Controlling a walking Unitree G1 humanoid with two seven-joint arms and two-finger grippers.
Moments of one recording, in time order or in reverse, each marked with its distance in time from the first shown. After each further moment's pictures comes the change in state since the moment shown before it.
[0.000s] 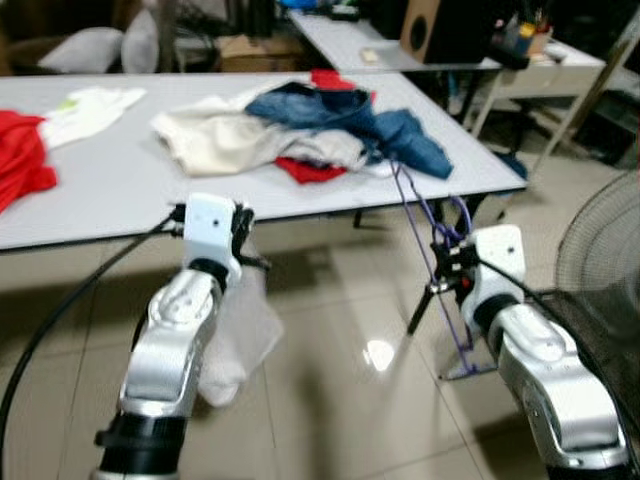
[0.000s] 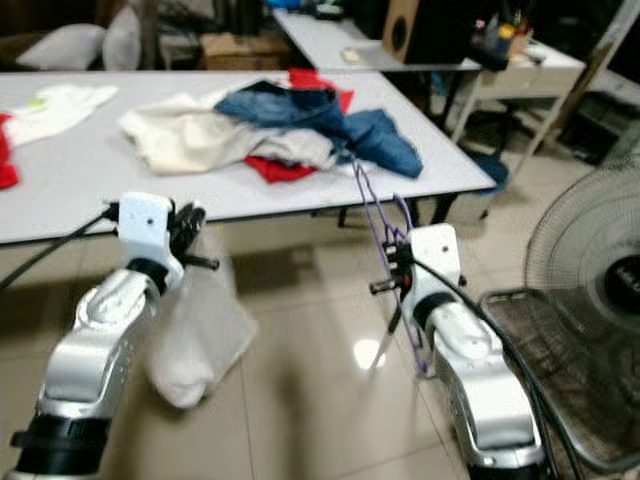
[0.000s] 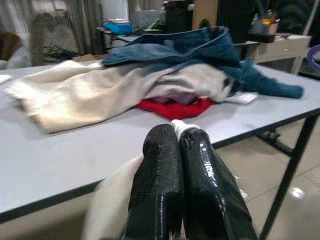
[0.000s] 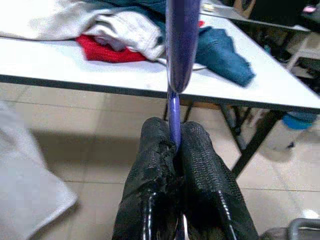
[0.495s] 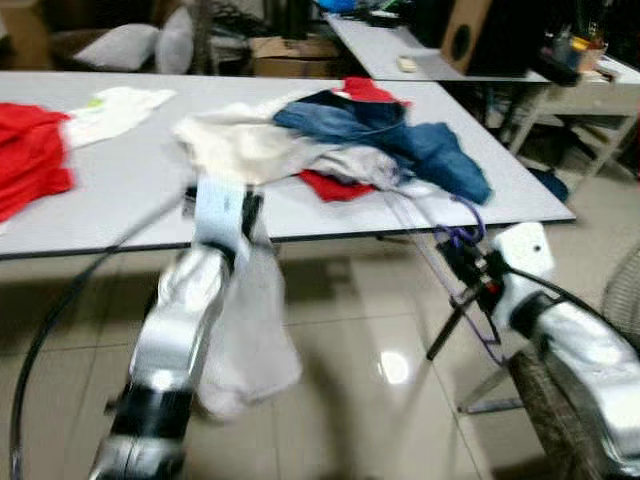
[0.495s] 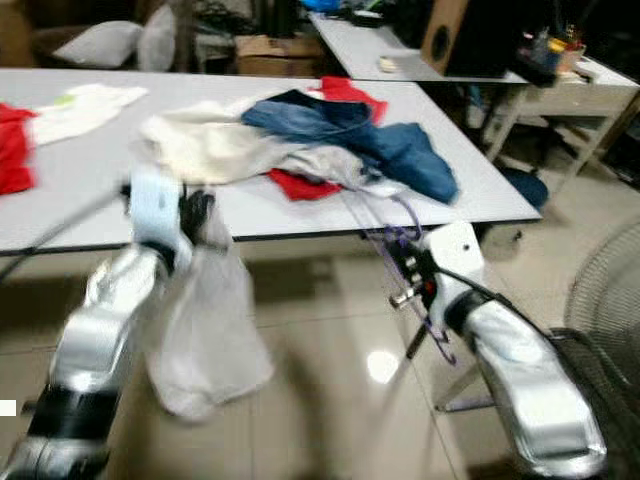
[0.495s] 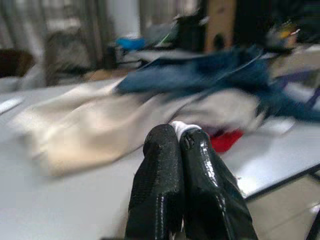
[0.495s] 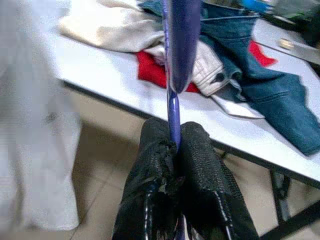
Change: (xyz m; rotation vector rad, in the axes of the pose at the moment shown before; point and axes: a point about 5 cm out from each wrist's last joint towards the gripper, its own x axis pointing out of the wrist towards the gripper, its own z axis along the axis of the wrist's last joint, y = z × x) left arm 0.025 -0.008 0.021 0.027 -0.059 -0.065; right arm -0.026 -0.027 0.006 -0.144 -0.032 0.290
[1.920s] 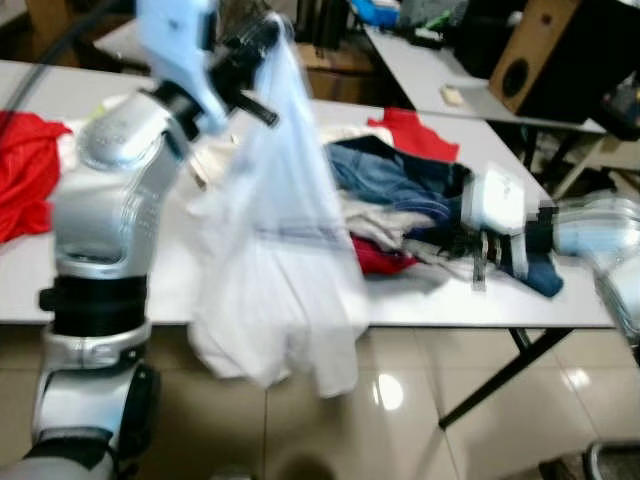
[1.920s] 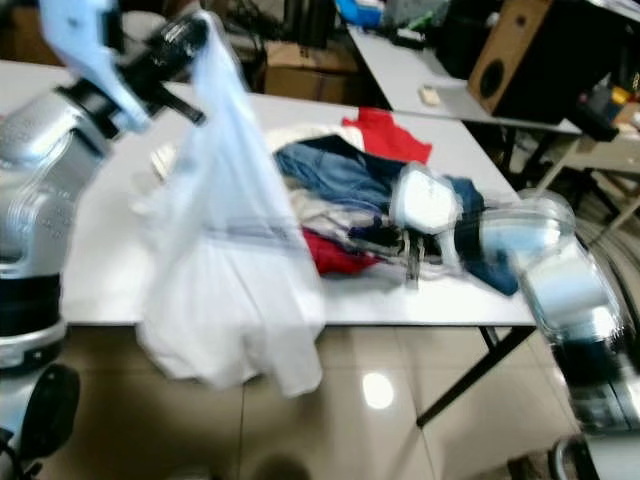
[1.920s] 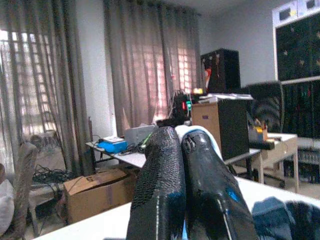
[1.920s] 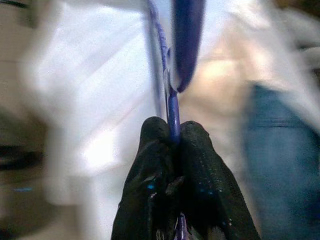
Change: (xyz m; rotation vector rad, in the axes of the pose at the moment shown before) left arm 0.003 0.035 0.157 0.085 -0.382 -0.271; right arm 0.059 -0.048 0.094 -0.517 -0.101 0.525
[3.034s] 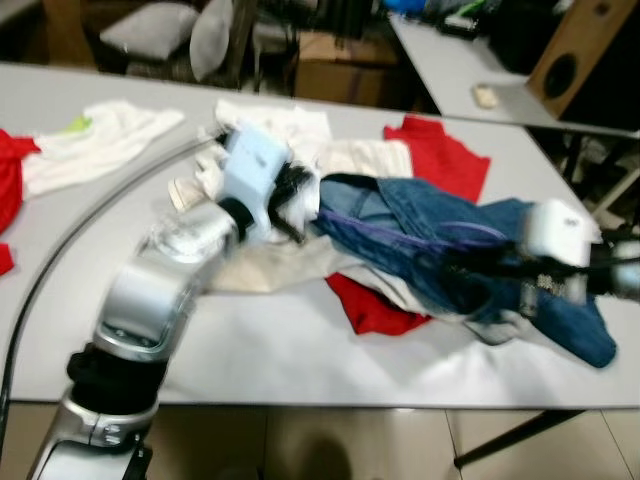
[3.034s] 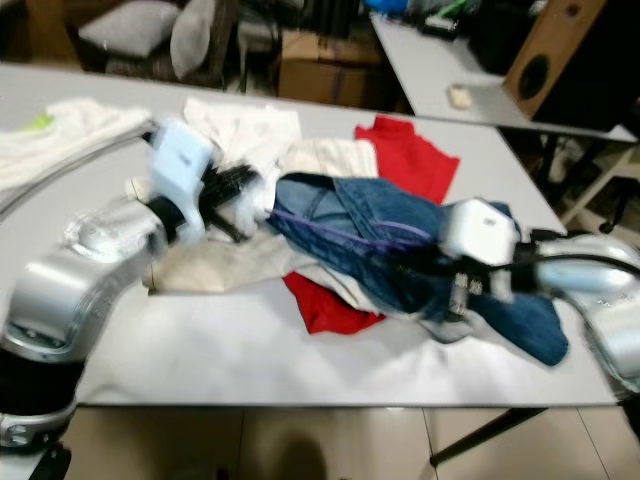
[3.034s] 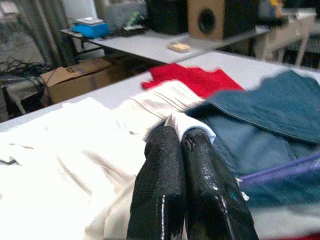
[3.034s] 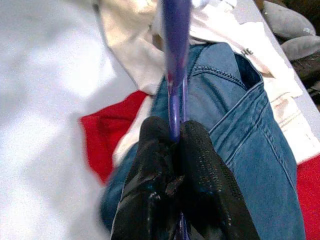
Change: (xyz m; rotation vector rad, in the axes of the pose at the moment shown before) left arm -0.036 -0.065 -0.092 0.004 0.498 -0.097; right arm -0.063 0.057 -0.022 0.070 0.014 0.029
